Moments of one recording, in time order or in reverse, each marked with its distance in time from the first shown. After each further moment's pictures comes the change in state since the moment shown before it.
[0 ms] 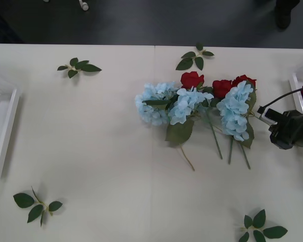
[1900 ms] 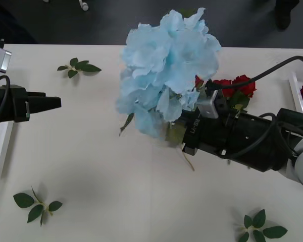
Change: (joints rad) right arm 0.028 -0.069 0.342 -0.803 -0.724 -0.558 0.037; left arm -0.042 -0.150 -0.043 -0.372 1.132 0.364 -0.725
